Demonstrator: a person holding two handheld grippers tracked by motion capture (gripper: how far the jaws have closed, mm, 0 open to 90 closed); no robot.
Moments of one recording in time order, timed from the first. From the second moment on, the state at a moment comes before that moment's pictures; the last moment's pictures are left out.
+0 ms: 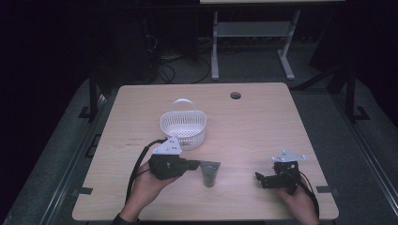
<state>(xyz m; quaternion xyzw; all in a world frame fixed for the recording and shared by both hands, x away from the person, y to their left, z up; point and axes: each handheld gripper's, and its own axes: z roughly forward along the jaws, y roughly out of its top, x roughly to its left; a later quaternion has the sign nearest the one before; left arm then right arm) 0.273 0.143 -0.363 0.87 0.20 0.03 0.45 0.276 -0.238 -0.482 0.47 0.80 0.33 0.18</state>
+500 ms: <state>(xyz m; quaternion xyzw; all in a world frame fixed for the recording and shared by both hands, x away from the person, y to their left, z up) 0.283 0.140 -0.361 0.87 0.20 0.05 0.45 0.276 -0.238 -0.482 0.47 0.80 0.33 0.18</state>
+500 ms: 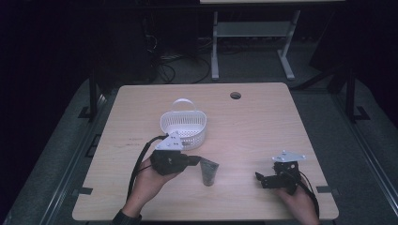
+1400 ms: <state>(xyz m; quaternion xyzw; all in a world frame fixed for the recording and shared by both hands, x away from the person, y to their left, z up) 0.302 0.131 -0.357 0.87 0.20 0.06 0.45 0.276 -0.238 -0.482 0.47 0.80 0.33 0.18</state>
